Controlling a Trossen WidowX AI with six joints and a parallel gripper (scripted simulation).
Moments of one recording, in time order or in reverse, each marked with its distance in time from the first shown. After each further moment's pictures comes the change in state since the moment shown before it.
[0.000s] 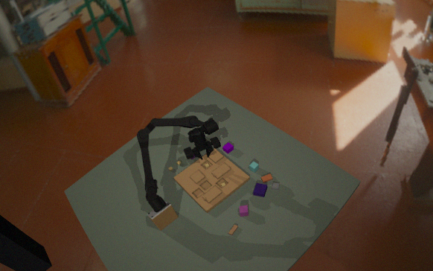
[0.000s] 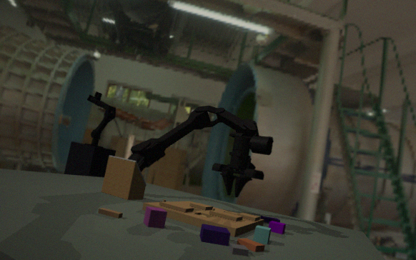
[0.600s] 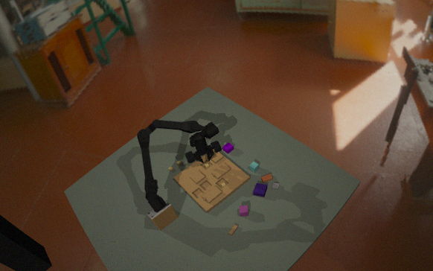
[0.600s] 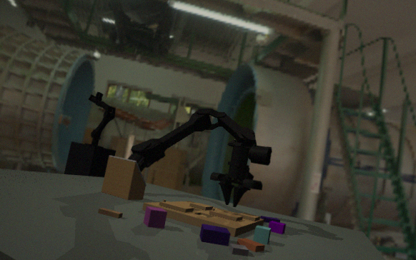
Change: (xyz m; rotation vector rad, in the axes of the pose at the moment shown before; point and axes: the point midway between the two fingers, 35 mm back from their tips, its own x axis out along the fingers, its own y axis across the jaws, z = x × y) arm 0.033 0.001 0.001 -0.018 0.003 -0.001
